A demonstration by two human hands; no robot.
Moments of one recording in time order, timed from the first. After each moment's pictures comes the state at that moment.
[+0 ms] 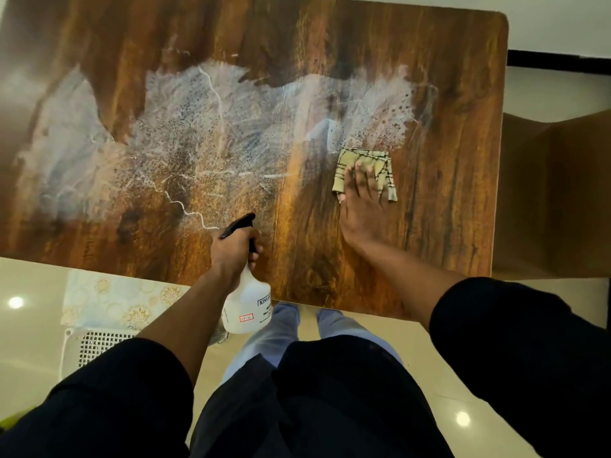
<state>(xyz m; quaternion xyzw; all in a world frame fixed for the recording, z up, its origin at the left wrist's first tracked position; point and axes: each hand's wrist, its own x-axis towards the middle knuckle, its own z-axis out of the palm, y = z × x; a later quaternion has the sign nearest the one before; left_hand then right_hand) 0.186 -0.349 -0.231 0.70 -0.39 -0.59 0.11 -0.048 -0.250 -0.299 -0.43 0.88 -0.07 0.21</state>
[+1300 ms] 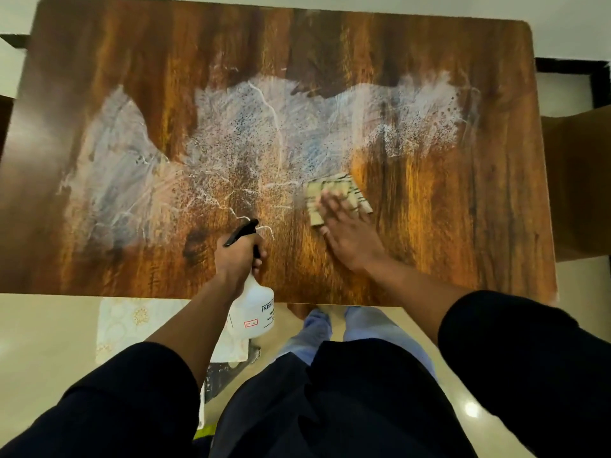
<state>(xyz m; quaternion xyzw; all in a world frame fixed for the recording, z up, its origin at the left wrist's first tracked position) 0.309 -0.468 -0.245 0.66 -0.43 -0.61 0.07 0.097 -0.326 -0.294 -0.56 0.80 -0.01 0.23</state>
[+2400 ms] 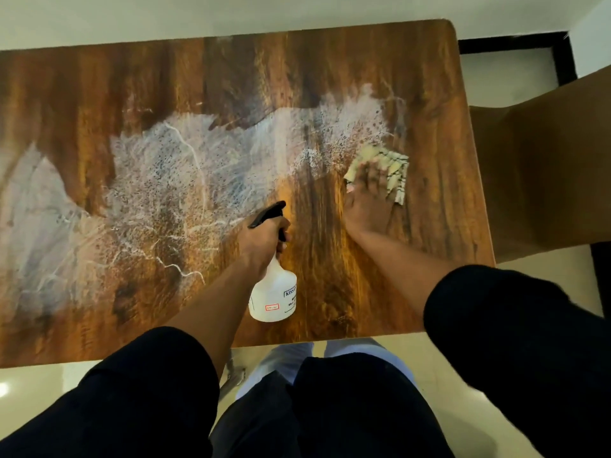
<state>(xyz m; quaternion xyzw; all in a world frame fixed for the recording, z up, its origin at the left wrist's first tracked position) 0.092 -0.415 -0.234 0.59 -0.49 -0.64 0.02 -0.085 -0.294 -0.295 -0.24 0.94 -0.10 0.20</state>
